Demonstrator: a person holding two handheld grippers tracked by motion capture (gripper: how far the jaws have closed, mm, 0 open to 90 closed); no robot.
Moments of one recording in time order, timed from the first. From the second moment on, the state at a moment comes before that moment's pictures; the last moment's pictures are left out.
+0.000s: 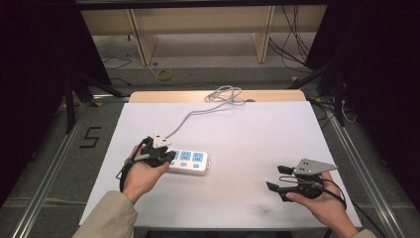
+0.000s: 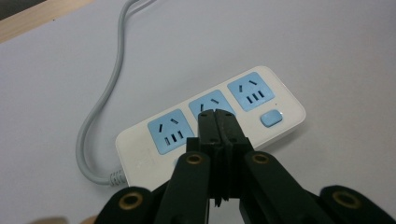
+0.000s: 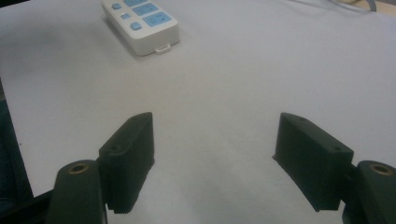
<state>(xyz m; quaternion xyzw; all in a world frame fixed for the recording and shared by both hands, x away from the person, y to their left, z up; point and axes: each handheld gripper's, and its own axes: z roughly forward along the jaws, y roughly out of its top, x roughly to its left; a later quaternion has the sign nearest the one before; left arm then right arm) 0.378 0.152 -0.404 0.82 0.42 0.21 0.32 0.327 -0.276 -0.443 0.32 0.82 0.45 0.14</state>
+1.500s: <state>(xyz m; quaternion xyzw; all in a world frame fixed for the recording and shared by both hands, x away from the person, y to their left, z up) 0.398 0.137 -0.410 0.84 0.42 0.19 0.29 0.327 -0.276 -0.443 0.32 0.82 0.45 0.14</state>
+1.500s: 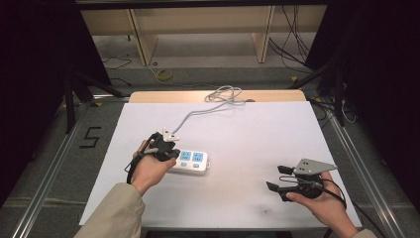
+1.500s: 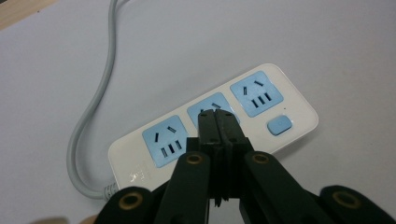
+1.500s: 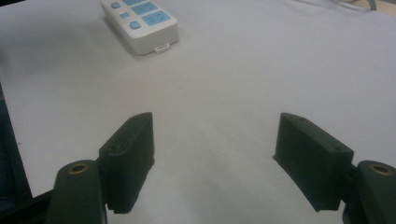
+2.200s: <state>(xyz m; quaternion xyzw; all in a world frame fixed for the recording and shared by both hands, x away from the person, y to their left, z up) 0.404 0.129 -0.417 0.85 0.42 0.18 0.27 0.328 -0.276 -0.444 0.32 0.82 0.44 0.14</state>
